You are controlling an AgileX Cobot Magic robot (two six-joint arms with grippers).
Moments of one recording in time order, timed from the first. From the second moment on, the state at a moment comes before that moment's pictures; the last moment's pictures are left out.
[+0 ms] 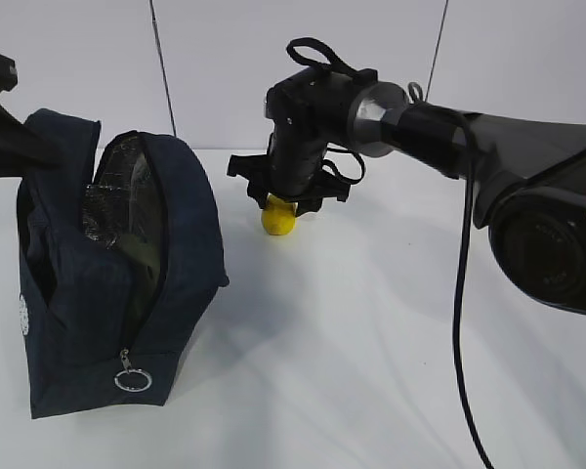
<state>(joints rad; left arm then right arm) -0.07 1.37 -0.94 -0.87 0.69 0.26 0.49 2.55 -2.28 -0.16 0.90 0.77</state>
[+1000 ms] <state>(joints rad) -0.07 1.37 -0.94 -0.87 0.69 0.26 0.49 2.55 -2.28 -0.15 0.91 0.75</state>
